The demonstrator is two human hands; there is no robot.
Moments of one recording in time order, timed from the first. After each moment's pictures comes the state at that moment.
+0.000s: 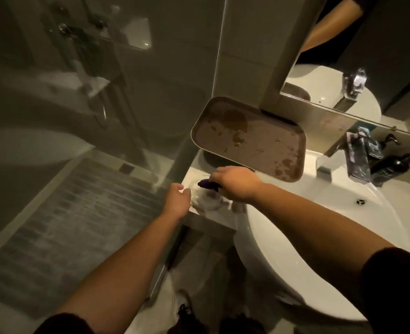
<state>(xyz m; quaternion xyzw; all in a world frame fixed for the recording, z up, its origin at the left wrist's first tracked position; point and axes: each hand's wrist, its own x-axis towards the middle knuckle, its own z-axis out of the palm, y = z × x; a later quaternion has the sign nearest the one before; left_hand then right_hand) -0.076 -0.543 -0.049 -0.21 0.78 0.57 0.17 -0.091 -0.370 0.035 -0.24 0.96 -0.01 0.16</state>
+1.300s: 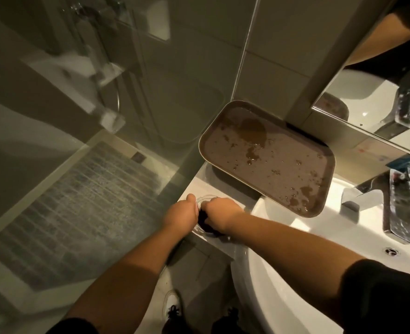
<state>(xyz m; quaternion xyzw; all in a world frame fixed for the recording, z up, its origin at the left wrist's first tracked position) -0.105 -0.521 -0.075 0.00 0.97 0.14 0.19 -0.122 -0.393 -0.031 -0.20 0.93 -0.04 0.31</state>
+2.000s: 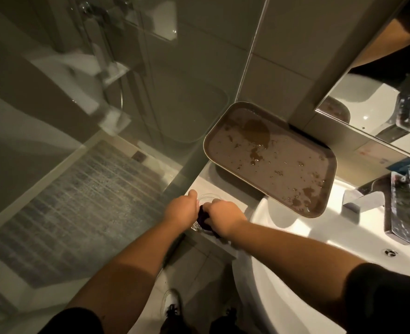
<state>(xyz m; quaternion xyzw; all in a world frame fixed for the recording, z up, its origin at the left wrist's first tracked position) -0.109 -0.531 -0.063 0.03 0.98 0.12 0.19 -0.111 -0.393 -0.044 -0.22 0.94 -0.04 0.27</state>
